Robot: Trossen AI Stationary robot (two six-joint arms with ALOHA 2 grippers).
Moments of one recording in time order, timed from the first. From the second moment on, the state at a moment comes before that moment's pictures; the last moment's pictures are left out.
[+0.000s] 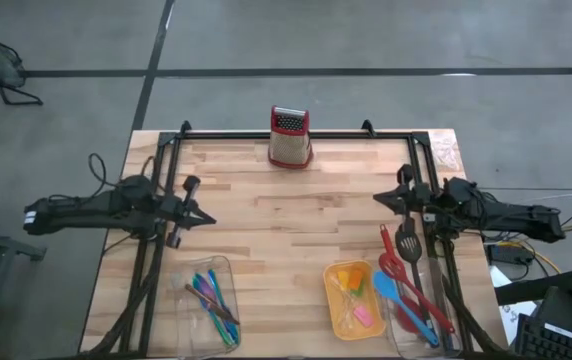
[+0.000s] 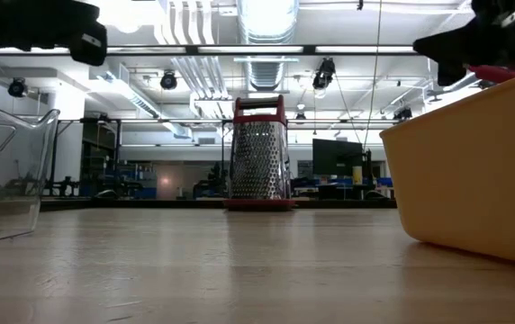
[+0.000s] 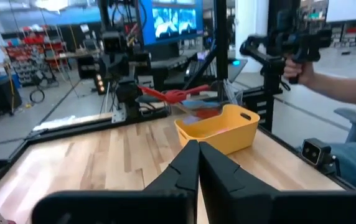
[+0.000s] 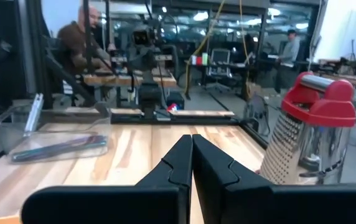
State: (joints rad) left arm 0.08 0.32 0.31 -0.03 0.34 0.12; right arm -0.12 0.18 0.17 0.09 -0.04 -0.02
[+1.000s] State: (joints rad) left arm 0.09 0.00 0.01 0.03 0.22 0.10; right arm -0.12 0.00 0.01 0.06 -0.08 -0.02
